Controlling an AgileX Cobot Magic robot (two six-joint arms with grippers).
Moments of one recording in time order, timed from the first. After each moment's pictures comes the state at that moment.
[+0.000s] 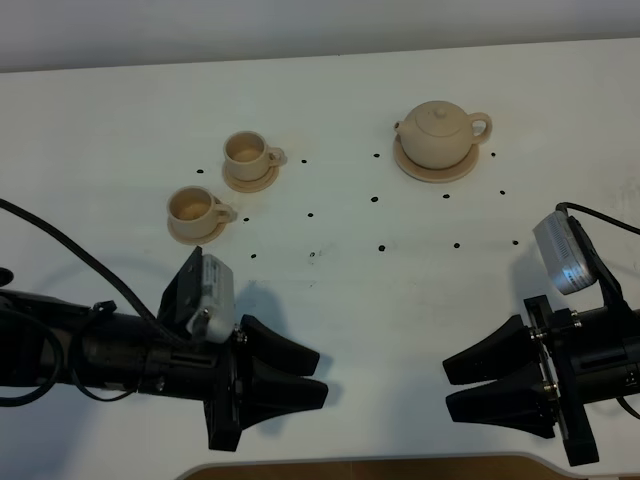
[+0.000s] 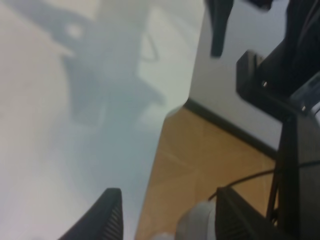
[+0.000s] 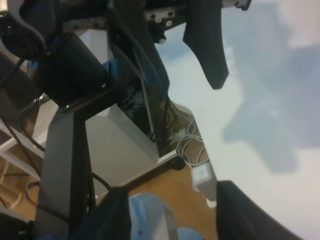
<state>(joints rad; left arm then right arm) -0.32 1.66 -0.43 -1.64 0.96 2.13 0.12 1.57 -0.37 1.44 1.20 -2.14</state>
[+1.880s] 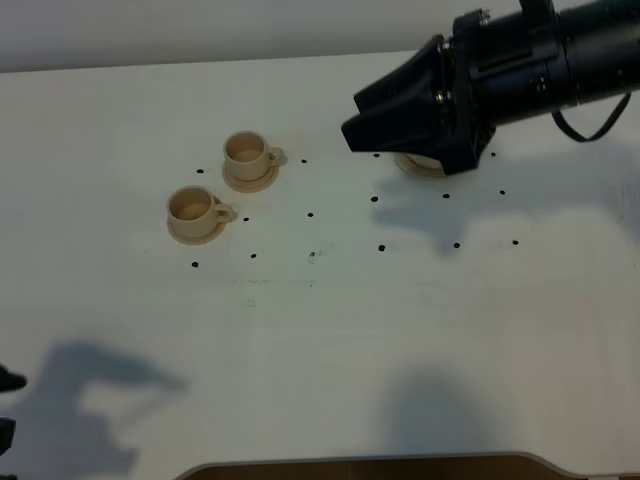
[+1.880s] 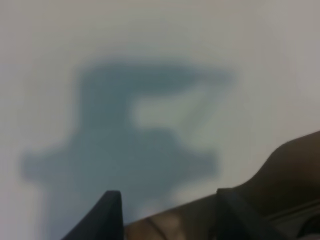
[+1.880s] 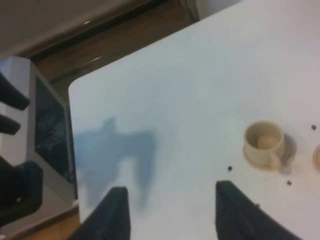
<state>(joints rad) -0.31 0.46 -0.51 0.07 1.05 0.00 0.34 1.57 -1.24 1.21 1.02 -1.35</state>
